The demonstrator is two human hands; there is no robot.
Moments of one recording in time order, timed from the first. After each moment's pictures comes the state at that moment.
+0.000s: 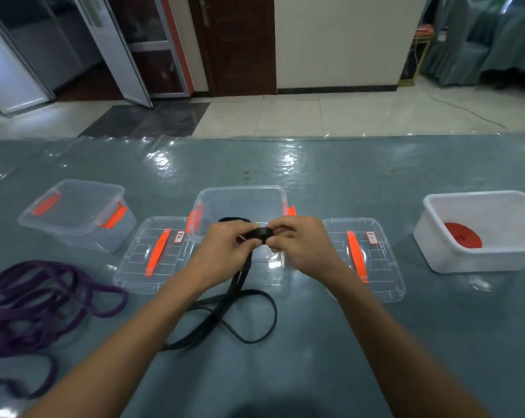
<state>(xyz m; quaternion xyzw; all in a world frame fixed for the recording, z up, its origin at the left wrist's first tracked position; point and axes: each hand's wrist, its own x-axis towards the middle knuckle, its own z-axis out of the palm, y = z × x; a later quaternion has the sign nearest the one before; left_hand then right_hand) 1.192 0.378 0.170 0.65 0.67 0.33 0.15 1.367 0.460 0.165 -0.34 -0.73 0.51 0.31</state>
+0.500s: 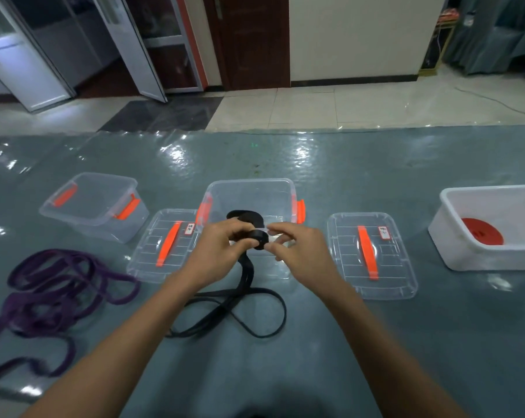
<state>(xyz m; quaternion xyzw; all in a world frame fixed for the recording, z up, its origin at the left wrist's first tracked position) 1.189 0.356 0.171 0.61 0.68 0.38 0.18 1.362 0.436 0.145 -0.36 -0.72 0.50 0.33</state>
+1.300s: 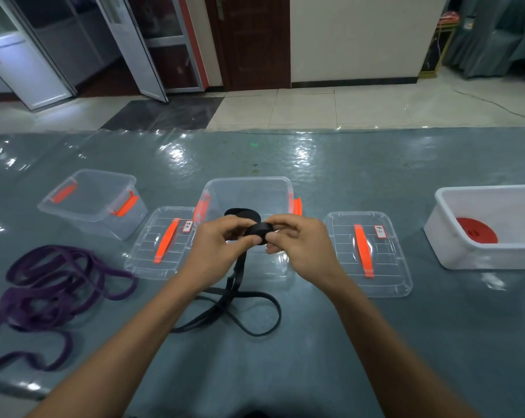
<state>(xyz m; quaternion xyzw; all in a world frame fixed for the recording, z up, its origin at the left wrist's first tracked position) 1.209 0.344 0.177 0.56 0.66 0.46 0.20 1.376 0.432 0.161 -0.30 -0.65 0.60 0.36</state>
